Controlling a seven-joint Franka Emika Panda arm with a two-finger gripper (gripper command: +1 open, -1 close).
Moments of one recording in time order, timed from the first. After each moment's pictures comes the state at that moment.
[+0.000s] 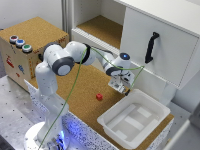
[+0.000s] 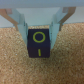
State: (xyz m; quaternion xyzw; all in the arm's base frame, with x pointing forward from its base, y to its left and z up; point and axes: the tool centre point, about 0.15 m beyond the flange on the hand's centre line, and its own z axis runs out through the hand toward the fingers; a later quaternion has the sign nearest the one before) arm 0.496 -0.164 0.241 -1.00 -0.02 -0.05 0.05
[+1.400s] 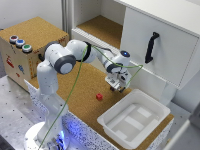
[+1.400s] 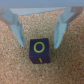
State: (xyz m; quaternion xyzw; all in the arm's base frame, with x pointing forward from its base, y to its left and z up) arm 0.477 -0.142 0.235 -1.00 0.01 -0.01 0.06
